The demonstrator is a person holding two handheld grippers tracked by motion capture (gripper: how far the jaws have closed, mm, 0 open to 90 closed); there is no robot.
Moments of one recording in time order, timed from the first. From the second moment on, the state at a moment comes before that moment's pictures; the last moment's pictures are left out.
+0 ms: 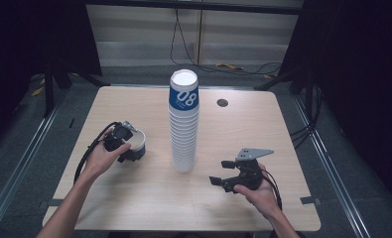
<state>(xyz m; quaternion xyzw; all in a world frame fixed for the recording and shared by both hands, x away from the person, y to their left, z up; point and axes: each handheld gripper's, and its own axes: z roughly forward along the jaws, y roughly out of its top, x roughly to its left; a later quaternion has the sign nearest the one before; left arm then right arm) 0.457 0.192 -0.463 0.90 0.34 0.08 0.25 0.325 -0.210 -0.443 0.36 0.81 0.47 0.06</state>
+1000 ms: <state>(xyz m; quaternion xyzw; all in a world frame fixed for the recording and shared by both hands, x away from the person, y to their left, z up) 0.394 0.227 -0.451 0.87 0.36 0.12 0.32 0.325 -0.213 -0.443 0.36 0.81 0.46 0.07</state>
